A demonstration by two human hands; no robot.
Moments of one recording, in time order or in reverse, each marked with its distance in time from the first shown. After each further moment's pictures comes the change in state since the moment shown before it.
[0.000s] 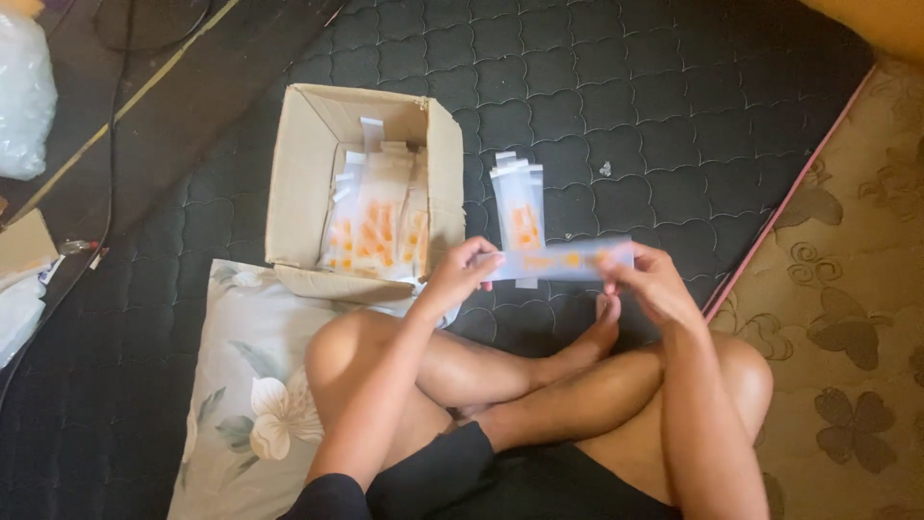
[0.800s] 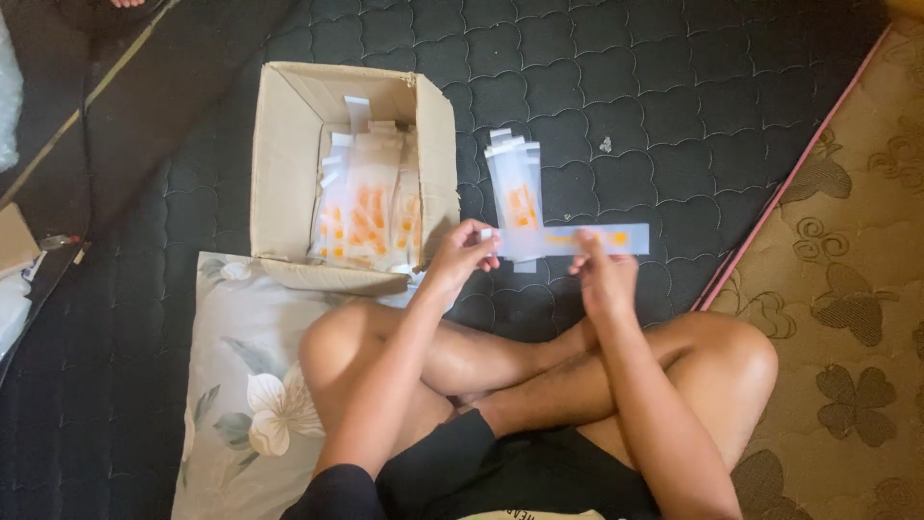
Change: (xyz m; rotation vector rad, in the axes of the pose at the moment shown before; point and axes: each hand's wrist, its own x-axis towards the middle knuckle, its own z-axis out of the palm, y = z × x) left_hand 0.023 -0.046 0.017 -0.382 0.127 -0.186; right_hand 0.015 0.066 0.072 0.474 0.579 0.016
